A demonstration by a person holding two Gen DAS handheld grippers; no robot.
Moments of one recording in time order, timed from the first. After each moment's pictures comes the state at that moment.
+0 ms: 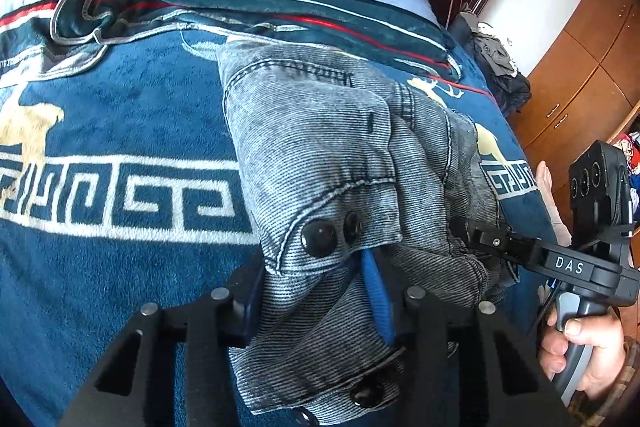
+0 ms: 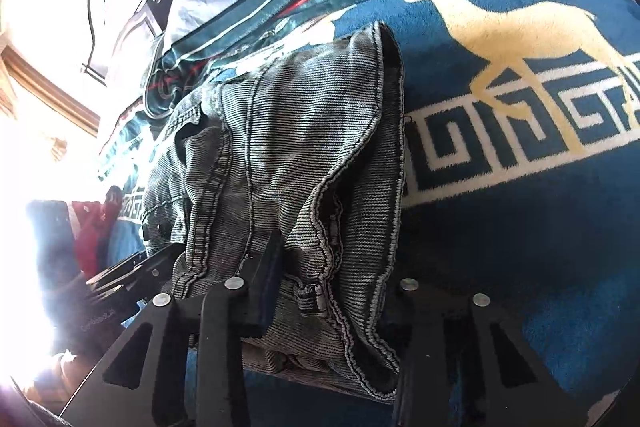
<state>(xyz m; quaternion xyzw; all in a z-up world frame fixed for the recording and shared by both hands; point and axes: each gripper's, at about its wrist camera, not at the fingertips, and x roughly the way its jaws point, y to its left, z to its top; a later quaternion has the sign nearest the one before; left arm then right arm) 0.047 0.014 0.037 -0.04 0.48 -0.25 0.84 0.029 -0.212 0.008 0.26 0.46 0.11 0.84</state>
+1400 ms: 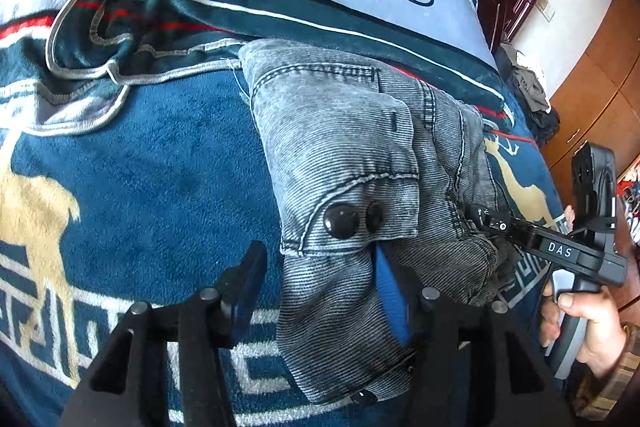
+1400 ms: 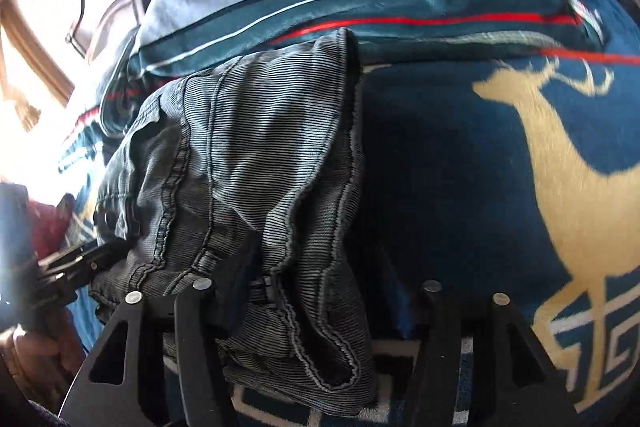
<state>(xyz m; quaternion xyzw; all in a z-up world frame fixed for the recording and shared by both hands) 0.160 0.056 0.024 -0.04 0.46 -0.22 0.86 0.173 -0.210 -0.008 0.17 0.45 0.10 0.87</state>
